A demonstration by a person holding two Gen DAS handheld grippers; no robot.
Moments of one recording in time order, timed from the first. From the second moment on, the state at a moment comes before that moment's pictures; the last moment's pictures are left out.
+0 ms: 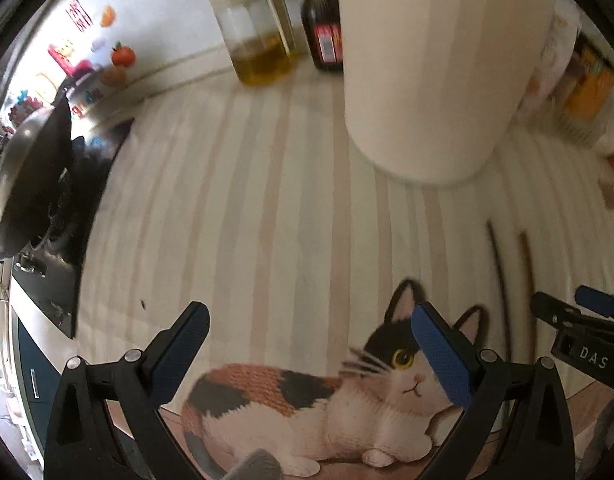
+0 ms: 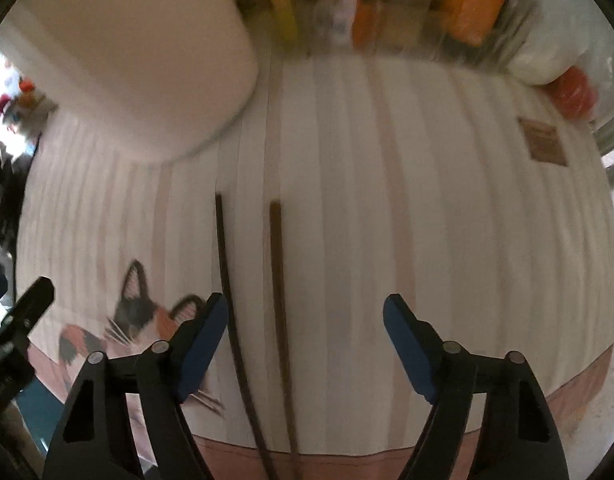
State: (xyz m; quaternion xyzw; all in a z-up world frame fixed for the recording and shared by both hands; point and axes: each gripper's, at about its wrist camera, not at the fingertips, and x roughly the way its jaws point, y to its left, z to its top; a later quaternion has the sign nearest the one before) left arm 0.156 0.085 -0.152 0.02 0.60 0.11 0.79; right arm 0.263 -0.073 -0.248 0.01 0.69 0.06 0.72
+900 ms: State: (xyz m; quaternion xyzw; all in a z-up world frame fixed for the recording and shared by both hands) left arm 0.162 -0.058 -0.215 0.03 0.67 -0.05 0.74; right arm 0.194 -0.217 -0.263 0.03 0.71 -0.01 0.70
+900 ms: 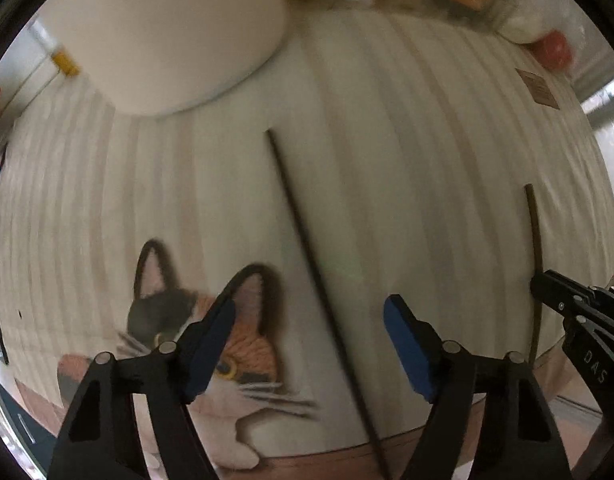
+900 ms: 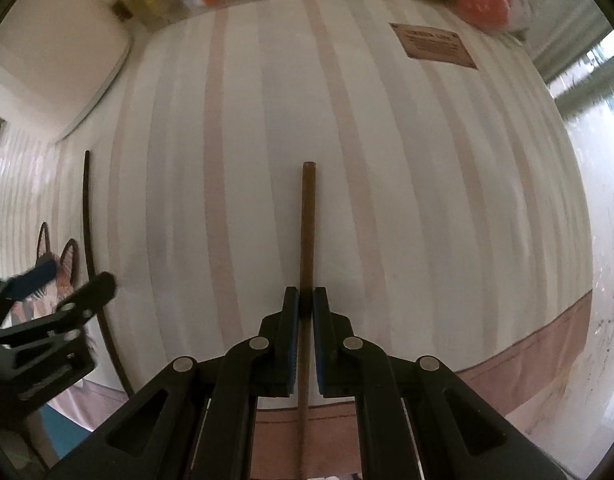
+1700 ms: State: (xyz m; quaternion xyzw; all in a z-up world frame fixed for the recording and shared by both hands) left arm 0.151 0.043 -0.208 -0.01 0.68 -0.01 0.73; right arm 0.203 -0.161 -0.266 0.06 0.72 0.06 0.68
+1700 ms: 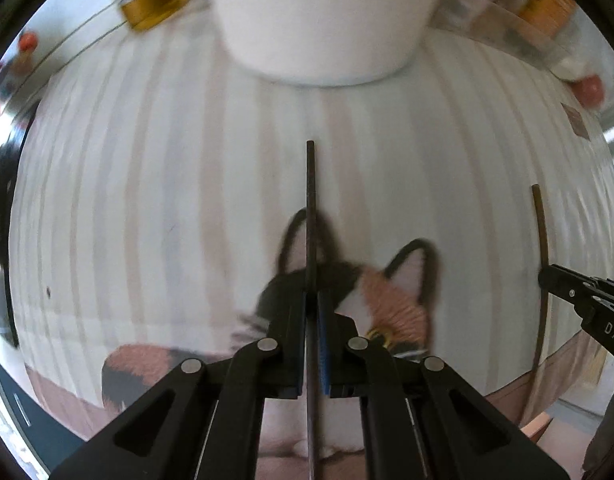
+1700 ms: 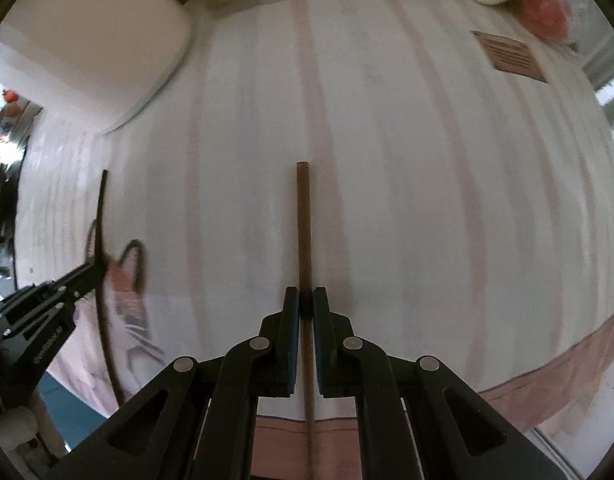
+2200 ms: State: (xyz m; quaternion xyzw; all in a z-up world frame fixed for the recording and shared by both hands) left arm 0.182 0.080 -0.206 -0.02 0.69 -0.01 0.72; right arm 0.240 -0.133 -0.268 0.02 0.74 0.06 0.67
